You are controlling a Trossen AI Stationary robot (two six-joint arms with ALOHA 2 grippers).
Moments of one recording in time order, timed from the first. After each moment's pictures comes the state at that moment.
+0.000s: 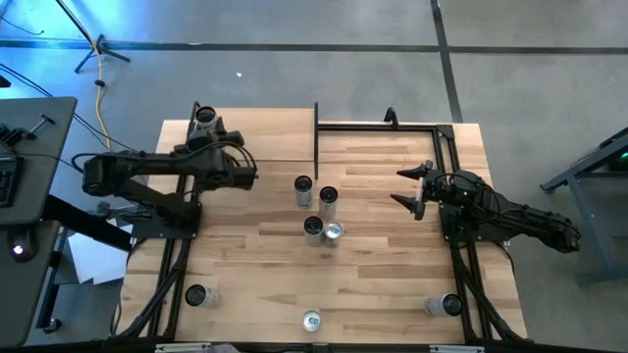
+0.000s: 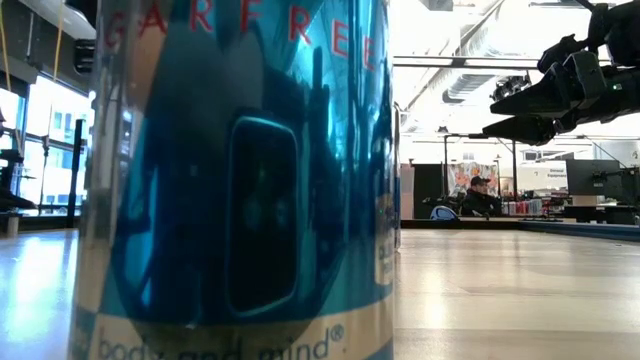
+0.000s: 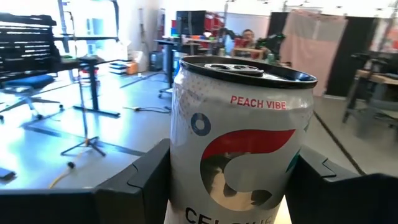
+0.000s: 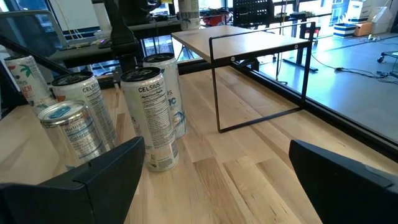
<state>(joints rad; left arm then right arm) 0.23 1.30 0.91 -1.52 -1.57 -2.02 -0.33 0.09 0.06 -0.10 -0.06 0.09</state>
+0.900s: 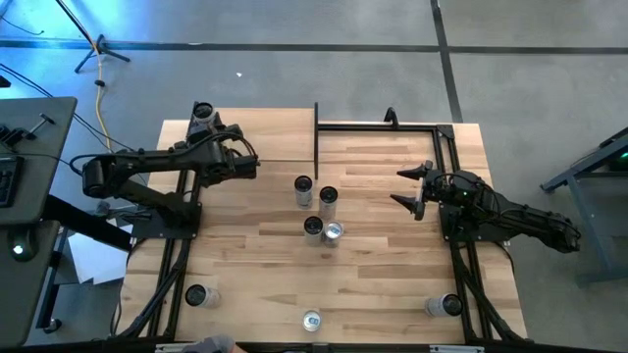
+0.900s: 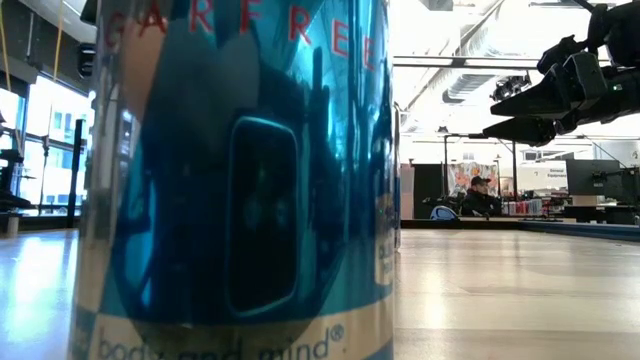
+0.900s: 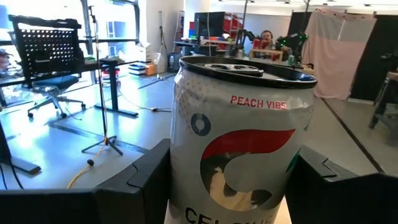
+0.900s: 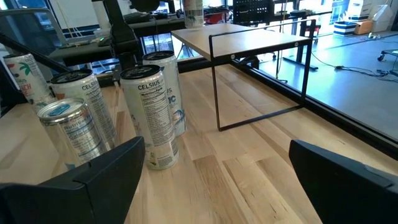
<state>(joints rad) 0.31 1.30 0.91 -1.36 -1.57 -1.85 -0.33 0.09 0.06 -0.11 -0.06 0.09</state>
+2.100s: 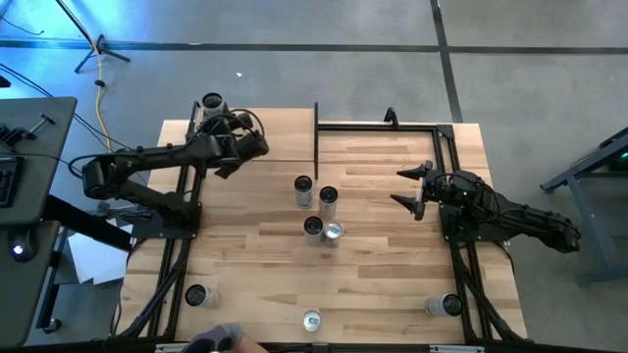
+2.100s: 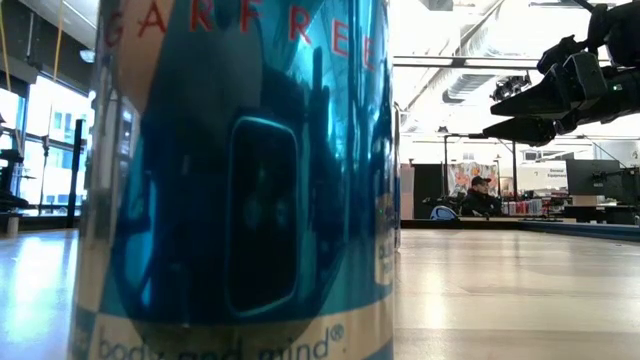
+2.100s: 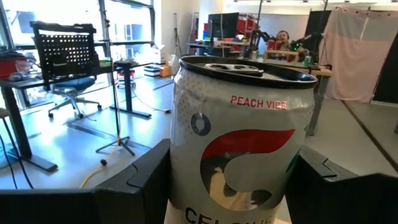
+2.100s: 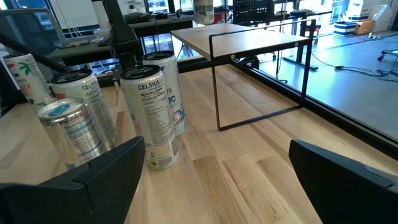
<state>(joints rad) 0.39 1.30 0.93 -0.73 -1.57 -1.20 -0.33 0.09 0.06 -0.11 -0.06 0.09</state>
